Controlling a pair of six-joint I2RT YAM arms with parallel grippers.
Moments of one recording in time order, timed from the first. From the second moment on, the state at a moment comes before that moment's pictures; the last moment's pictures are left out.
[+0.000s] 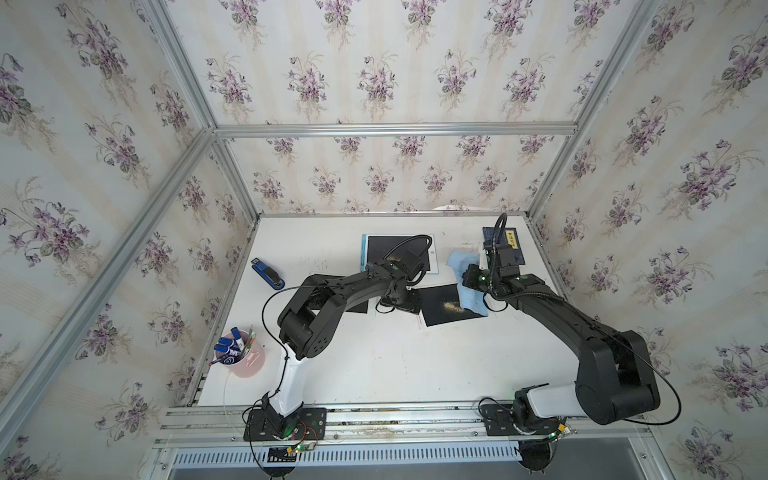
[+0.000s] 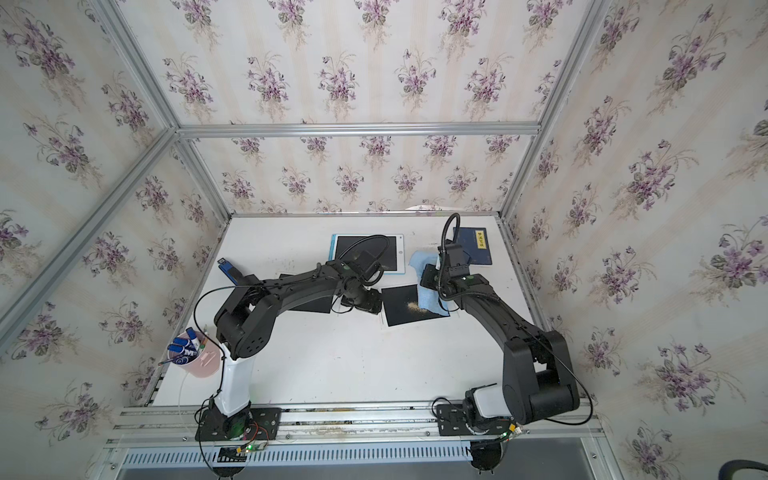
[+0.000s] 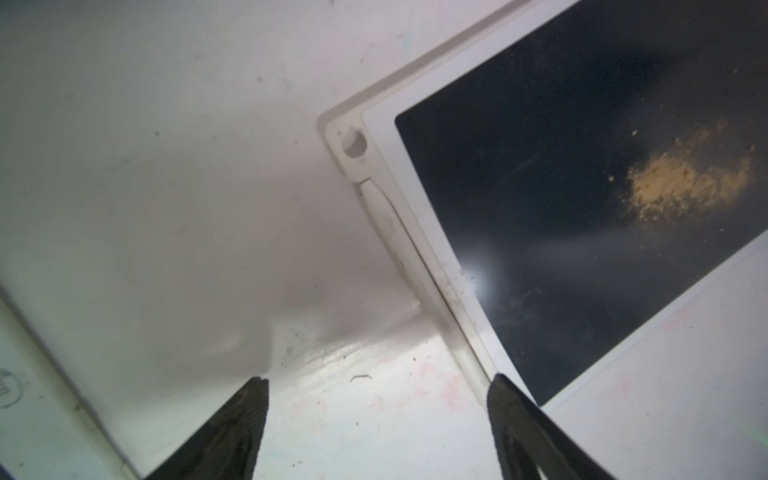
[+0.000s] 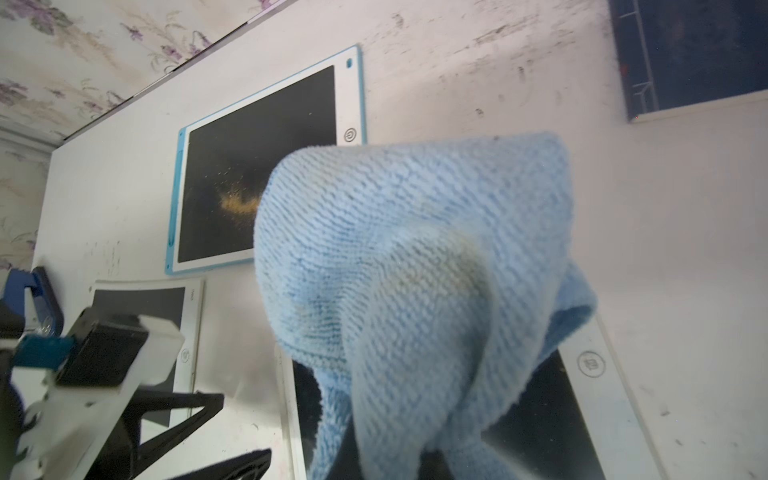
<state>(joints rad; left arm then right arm) -0.73 2.09 1.55 -0.74 0.08 -0.41 0.26 1.40 0.88 -0.30 -0.13 0.46</state>
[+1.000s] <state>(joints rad) -0.77 2.24 1.73 -0.85 0.02 -0.52 0.29 1.69 0.64 0.28 -0.80 0.72</state>
